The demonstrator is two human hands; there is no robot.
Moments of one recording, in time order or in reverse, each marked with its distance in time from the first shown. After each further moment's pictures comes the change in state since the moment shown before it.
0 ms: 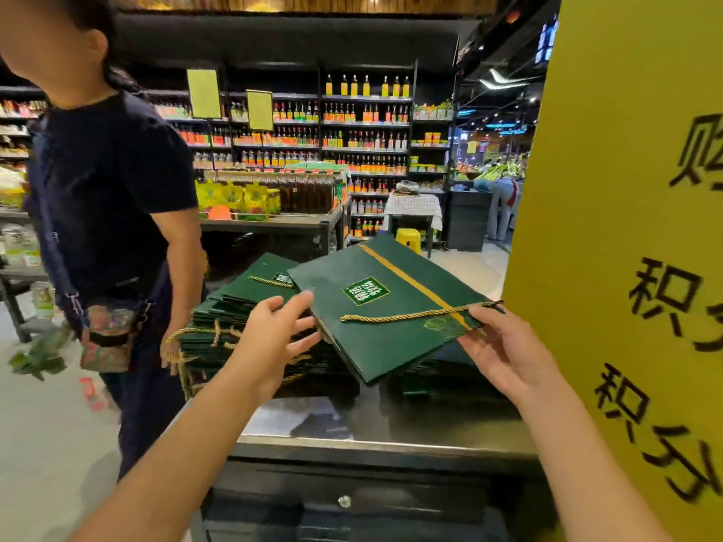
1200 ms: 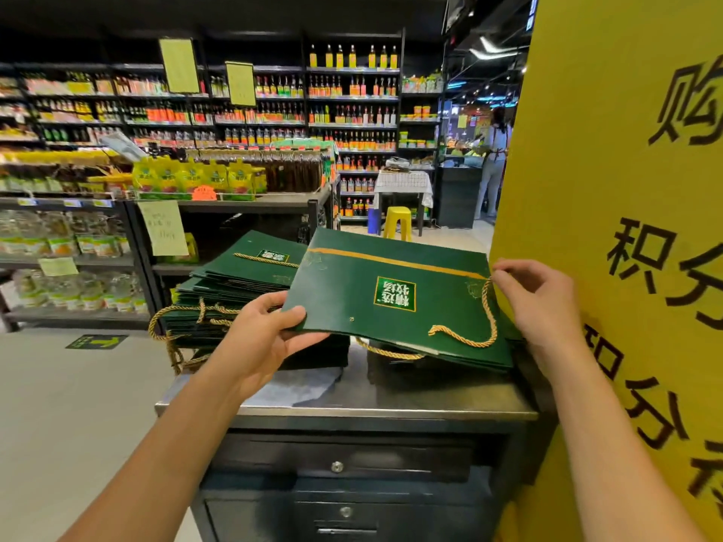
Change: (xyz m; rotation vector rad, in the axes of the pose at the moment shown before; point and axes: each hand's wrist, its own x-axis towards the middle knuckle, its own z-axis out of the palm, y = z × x) left_hand -0.024 -0.018 -0.005 -0.126 -0.171 -0.071; right_hand -0.001 -0.028 -0.042 -0.994 0.273 -0.546
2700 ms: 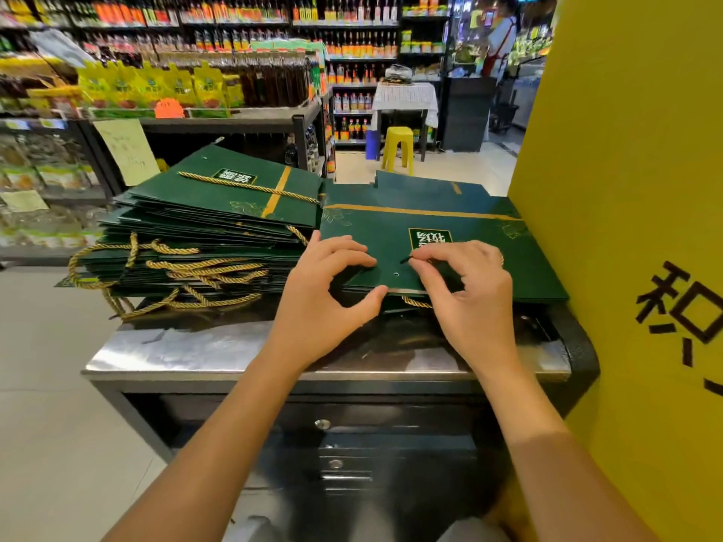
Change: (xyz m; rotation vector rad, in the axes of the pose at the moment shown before) left_hand 0.061 -0.102 0.029 1.004 -0.113 0.859; right_hand -0.048 0.065 0.081 -0.210 -0.035 -0.658
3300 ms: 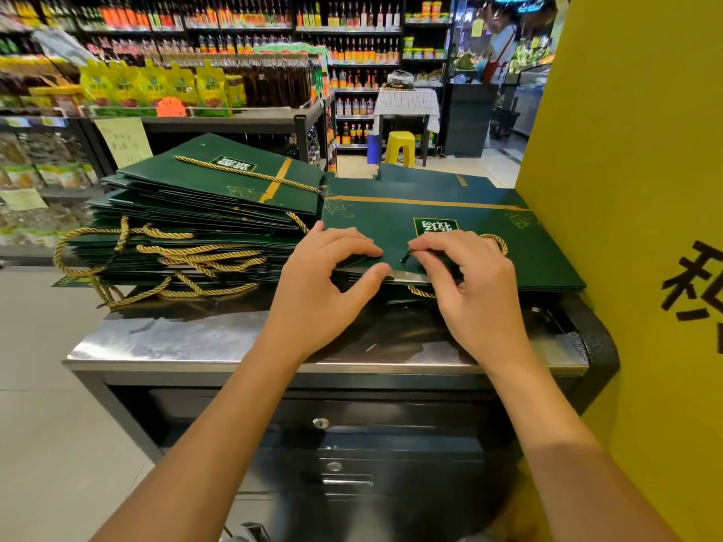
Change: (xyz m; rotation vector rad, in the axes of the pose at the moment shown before) left_hand -0.003 0.001 0.000 0.019 0.023 0.020; right_hand -0.005 0.003 0.001 -0.016 -0.122 -0.048
